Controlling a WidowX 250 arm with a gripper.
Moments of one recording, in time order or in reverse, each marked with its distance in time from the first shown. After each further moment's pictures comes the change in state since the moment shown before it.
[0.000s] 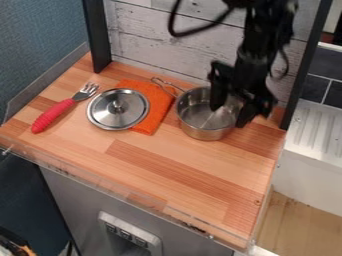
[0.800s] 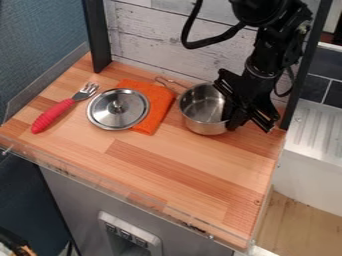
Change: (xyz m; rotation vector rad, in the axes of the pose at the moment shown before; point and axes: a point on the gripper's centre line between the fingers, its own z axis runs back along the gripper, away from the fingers) arm 0.001 -0.008 -0.021 0.085 0.029 -0.086
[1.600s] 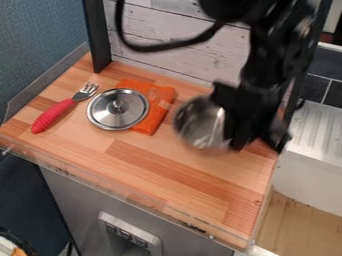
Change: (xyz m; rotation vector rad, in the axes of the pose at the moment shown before) arm -0.052 -0.039 0.059 -0.077 -0.132 0.001
